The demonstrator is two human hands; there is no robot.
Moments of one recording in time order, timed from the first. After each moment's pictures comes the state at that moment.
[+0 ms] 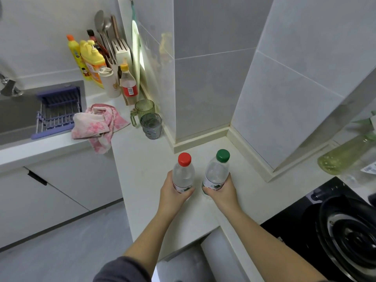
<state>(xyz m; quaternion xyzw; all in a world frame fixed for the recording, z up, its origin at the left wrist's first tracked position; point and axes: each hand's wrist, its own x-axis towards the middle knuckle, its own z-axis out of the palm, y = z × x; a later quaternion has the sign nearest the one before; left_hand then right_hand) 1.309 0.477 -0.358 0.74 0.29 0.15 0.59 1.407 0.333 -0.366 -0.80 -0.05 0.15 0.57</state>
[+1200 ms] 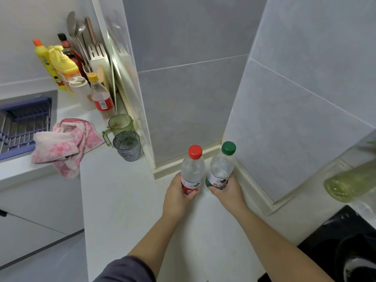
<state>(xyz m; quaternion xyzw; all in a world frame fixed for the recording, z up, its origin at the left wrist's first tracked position) 1.452 0.480 -0.387 0.80 0.25 0.13 0.53 1.555 0.332 -0.391 -0.81 -0.08 0.15 0.55</state>
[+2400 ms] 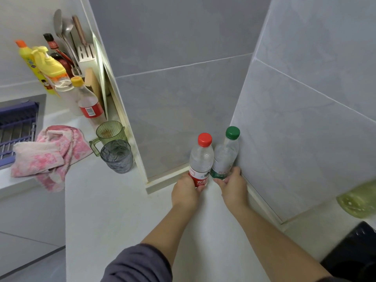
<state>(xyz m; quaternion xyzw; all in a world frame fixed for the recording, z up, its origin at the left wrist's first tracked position) 1.539 0.480 -0.381 0.87 0.33 0.01 0.36 1.614 0.355 -0.393 -0.91 -0.04 0.06 0.40</state>
